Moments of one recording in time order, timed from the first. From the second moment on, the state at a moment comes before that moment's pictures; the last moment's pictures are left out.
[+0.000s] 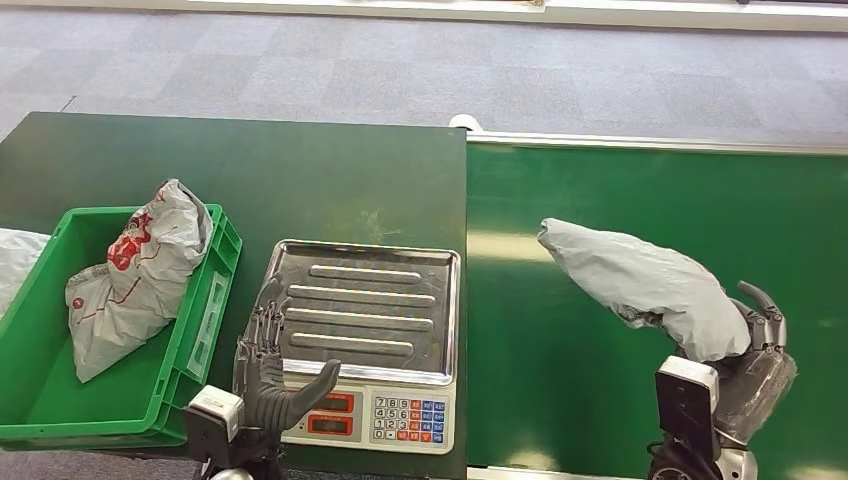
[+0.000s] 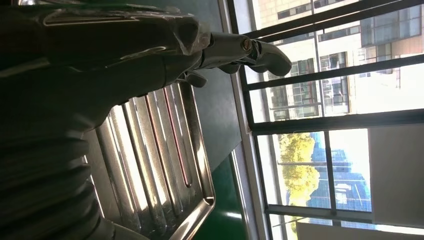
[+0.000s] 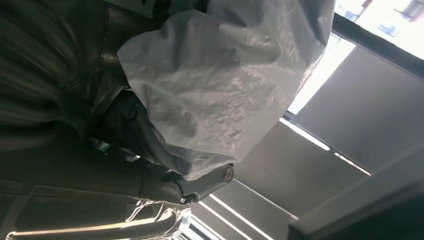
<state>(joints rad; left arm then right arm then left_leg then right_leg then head) 0.10 -0.14 -0.35 -1.57 -0.12 0.32 -0.59 0.06 0.14 -0.07 -1.68 0.62 -0.53 -0.42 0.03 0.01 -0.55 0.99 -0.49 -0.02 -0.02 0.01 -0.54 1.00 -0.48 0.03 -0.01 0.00</state>
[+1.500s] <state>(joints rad) -0.06 -0.11 -0.18 -1.59 -0.15 0.52 -0.63 -0.30 0.25 0.62 -1.17 0.68 -0.17 -0.42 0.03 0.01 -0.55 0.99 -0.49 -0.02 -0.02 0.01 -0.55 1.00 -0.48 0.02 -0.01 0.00</state>
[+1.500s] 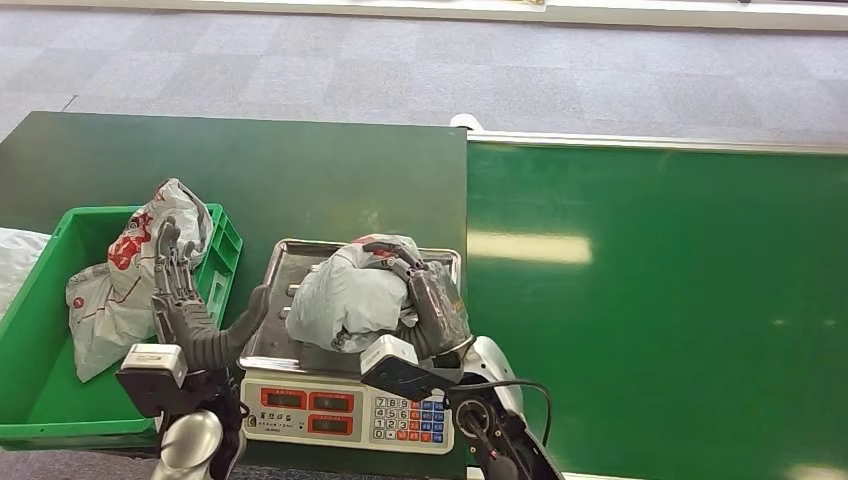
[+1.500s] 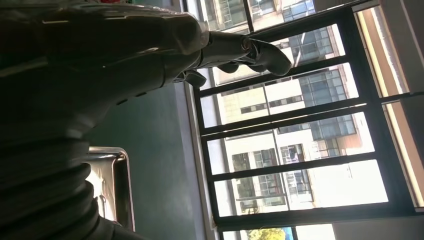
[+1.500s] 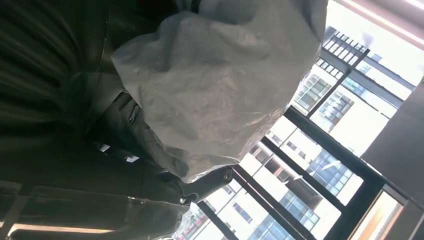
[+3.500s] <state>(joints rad) -0.13 -0.07 -0.35 -1.64 -0.24 0.21 -0.63 0.18 0.15 0.06 -1.66 0.39 -0.33 -0.55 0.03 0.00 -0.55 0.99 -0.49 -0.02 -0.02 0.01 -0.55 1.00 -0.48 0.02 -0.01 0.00</state>
